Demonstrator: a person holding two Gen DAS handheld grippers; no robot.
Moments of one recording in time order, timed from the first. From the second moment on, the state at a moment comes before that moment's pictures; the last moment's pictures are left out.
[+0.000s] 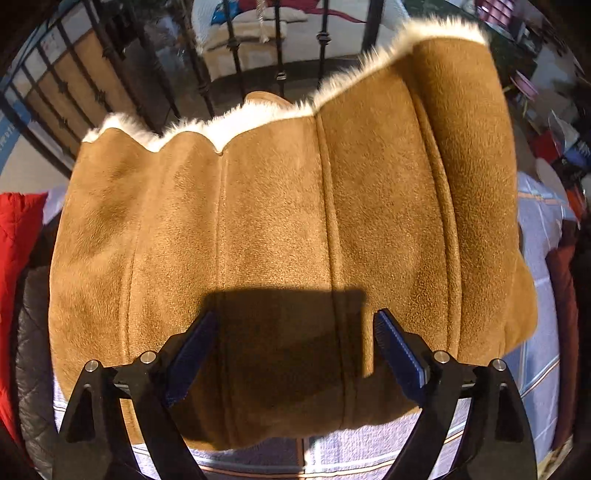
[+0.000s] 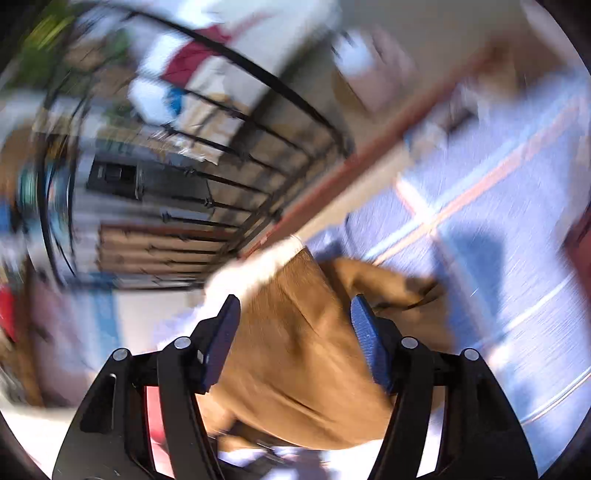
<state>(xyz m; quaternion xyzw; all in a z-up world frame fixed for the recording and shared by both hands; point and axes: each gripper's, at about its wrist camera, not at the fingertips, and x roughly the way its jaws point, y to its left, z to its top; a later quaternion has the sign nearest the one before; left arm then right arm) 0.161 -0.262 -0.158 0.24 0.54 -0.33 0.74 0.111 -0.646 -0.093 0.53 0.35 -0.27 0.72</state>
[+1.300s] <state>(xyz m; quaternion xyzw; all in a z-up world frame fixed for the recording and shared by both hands) 0.309 -0.194 -0.201 0.11 0.65 -0.28 0.70 0.239 -0.606 -0.247 0.39 0.62 -0.16 0.66</state>
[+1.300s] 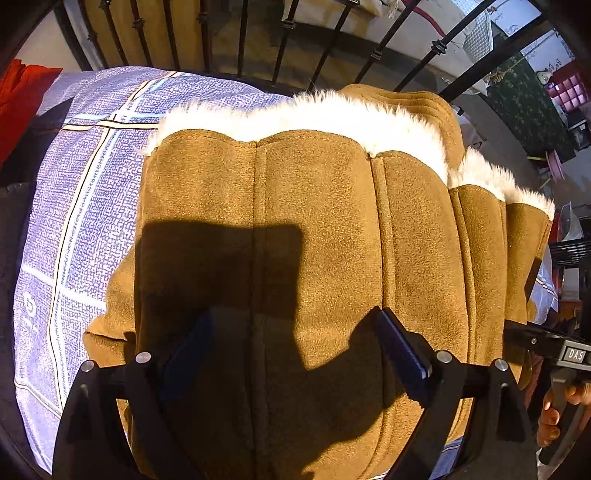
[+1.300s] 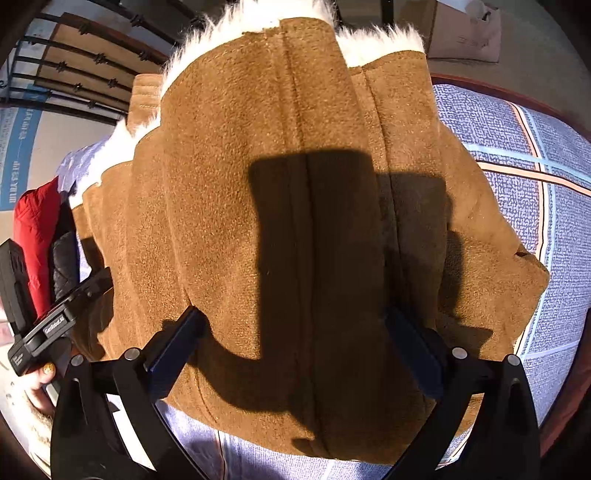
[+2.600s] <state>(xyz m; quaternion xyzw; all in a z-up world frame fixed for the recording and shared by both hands) 0.235 -0.148 -0.157 0.23 0.56 -0.23 0.76 0.162 -0.513 -0.150 0.29 0.53 -0.20 0.77</state>
